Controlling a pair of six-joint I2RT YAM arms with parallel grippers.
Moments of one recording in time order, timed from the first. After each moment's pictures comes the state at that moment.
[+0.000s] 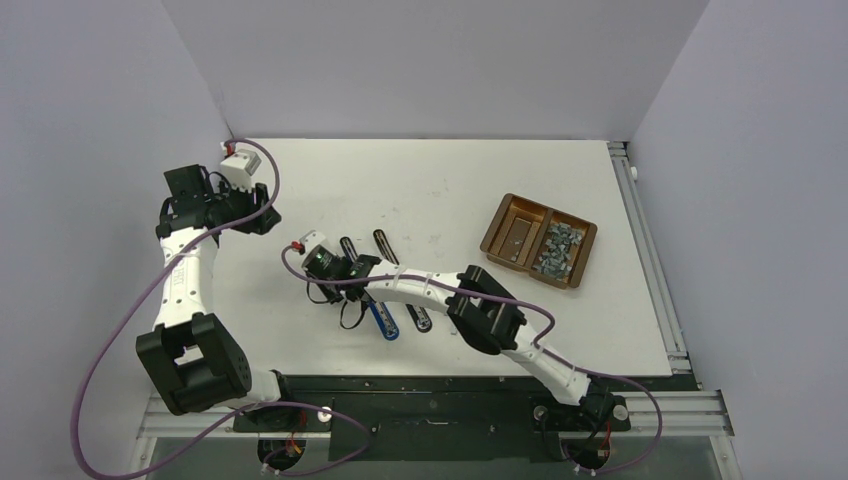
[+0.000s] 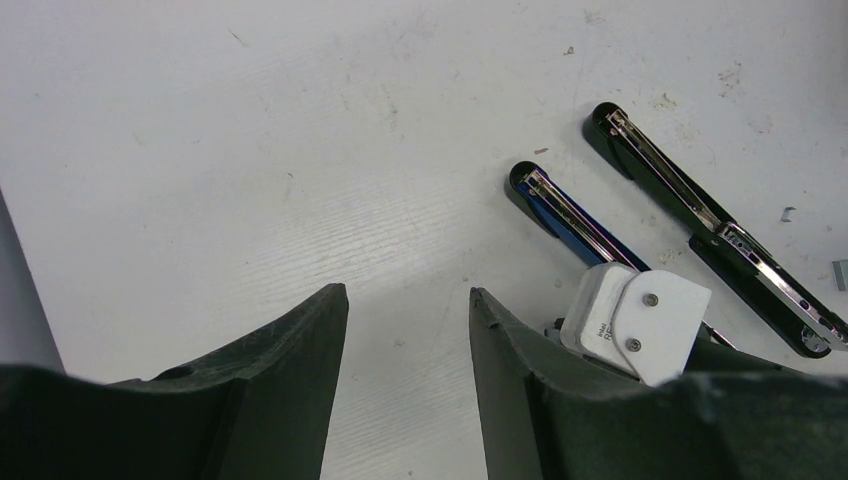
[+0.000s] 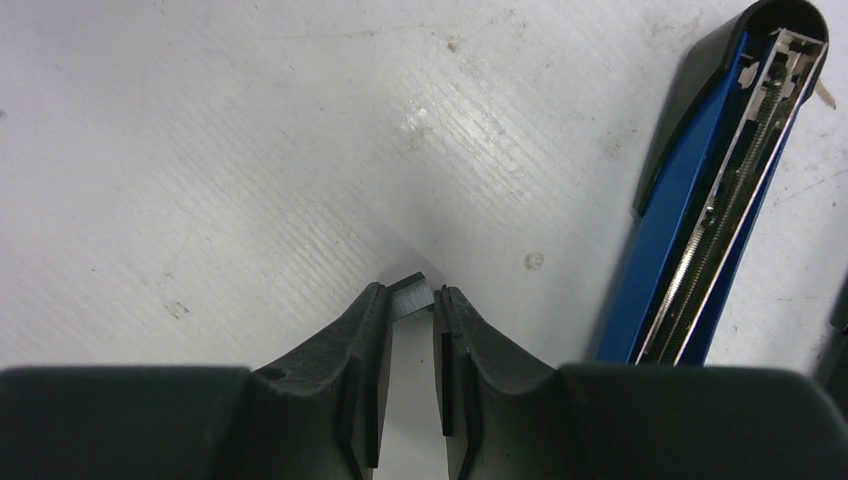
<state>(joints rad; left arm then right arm) 0.33 1.39 1.20 -0.57 0.62 0.35 1.15 2.47 2.07 -0.46 0.24 0.27</state>
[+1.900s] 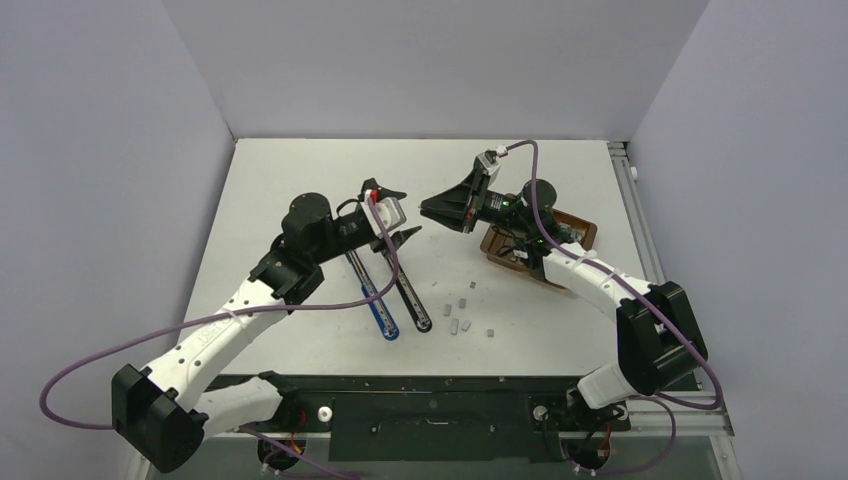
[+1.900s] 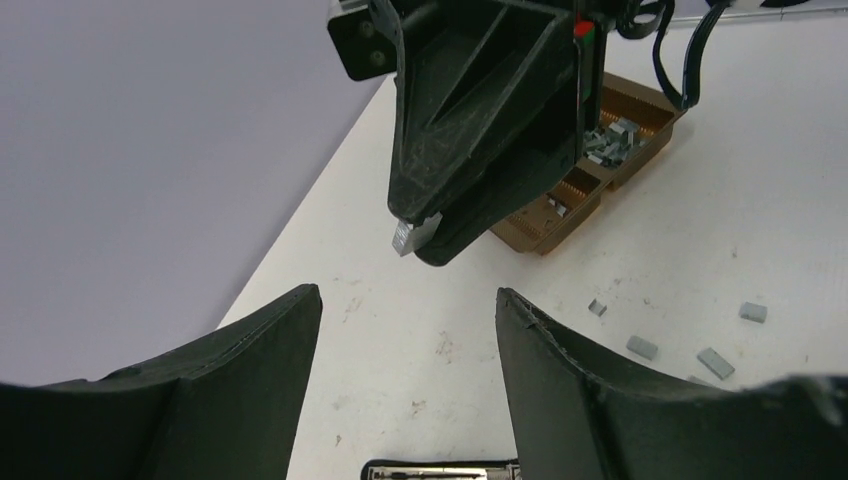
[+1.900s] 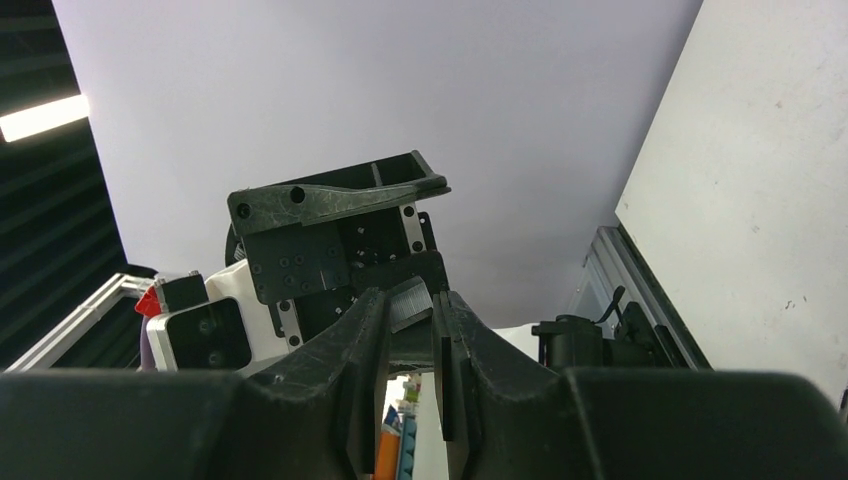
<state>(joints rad) -0.60 1.11 0.96 0.07 0.44 0.42 0.46 1.48 0.92 0.73 -0.82 1.58</state>
